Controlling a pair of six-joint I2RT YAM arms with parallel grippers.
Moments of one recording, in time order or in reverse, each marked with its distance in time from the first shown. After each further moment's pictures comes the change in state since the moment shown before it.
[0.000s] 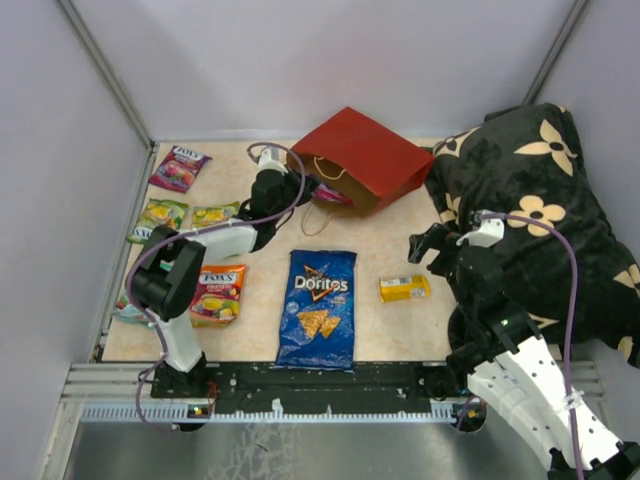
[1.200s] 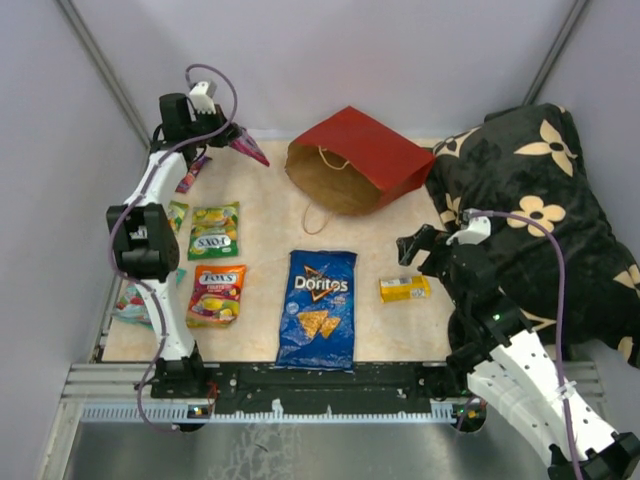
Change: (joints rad) left arm 0.536 0.121 0.638 -0.685 0.618 0.747; right arm 0.000 0.048 -0.032 0.084 -0.122 0.029
